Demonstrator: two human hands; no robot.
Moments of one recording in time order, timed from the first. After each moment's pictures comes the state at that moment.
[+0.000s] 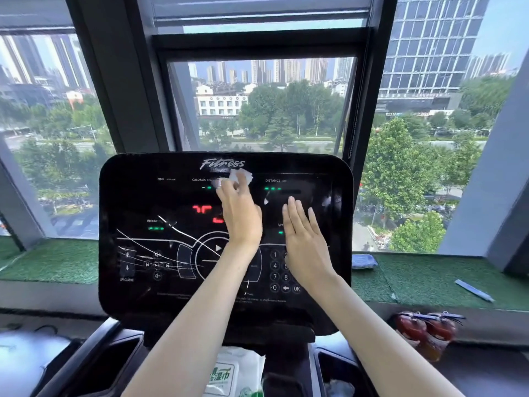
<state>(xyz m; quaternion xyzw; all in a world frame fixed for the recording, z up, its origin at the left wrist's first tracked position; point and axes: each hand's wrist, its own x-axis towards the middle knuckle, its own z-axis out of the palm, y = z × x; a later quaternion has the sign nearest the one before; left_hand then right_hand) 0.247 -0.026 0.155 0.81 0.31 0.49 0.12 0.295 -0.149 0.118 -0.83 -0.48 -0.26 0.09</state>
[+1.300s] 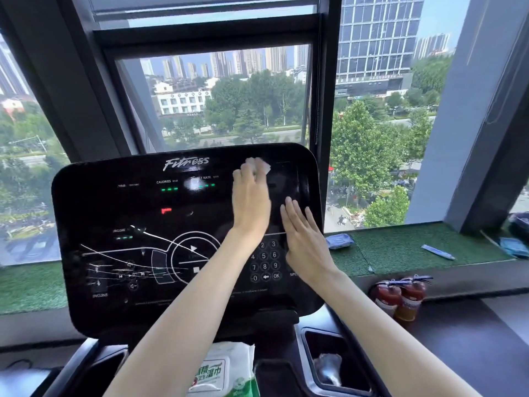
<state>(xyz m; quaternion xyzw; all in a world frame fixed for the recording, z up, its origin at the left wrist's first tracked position) 0.282 -0.070 0.165 0.89 0.18 0.42 0.01 0.305 -0.191 0.103 -0.85 -0.45 -0.24 0.15</state>
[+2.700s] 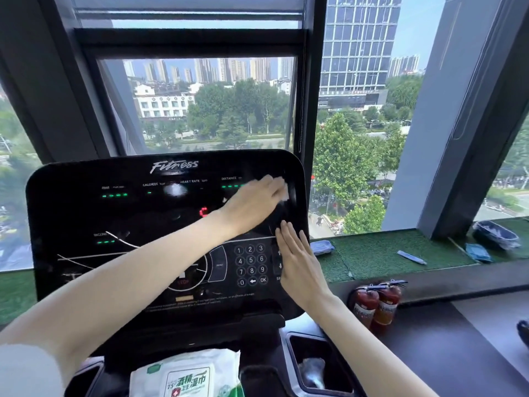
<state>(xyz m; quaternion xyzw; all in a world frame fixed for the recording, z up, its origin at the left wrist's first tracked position) 0.282 -0.057 0.184 0.93 -0.15 0.28 -0.19 0.294 -0.210 0.074 -0.85 -0.44 -0.24 0.18</state>
